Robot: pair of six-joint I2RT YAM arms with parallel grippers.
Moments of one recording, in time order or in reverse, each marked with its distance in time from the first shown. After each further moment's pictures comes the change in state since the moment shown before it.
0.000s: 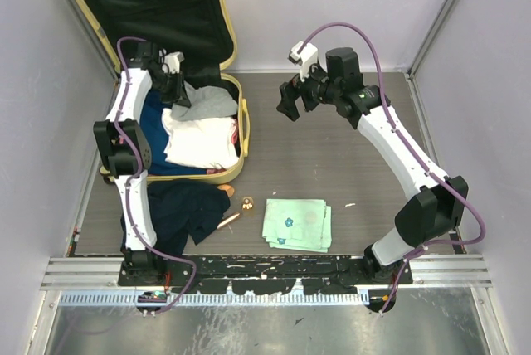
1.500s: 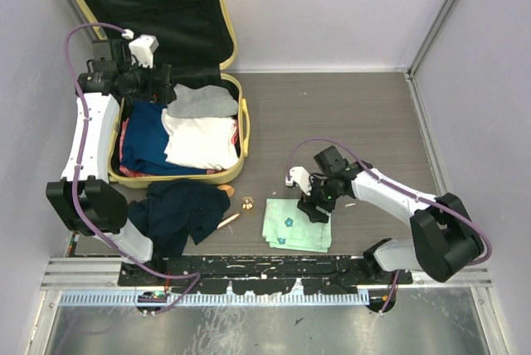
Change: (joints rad) left arm 0.029 -0.676 -0.471 0.179 -0.092 0.145; right arm 0.132 -0.245 -0.868 -0.132 0.014 -0.431
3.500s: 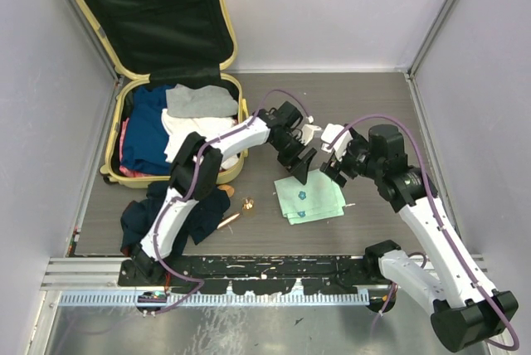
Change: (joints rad) left arm -0.822 0.716 0.202 0.063 0.341 -0.086; right arm -0.220 -0.450 0.201 0.013 0.031 -0.022
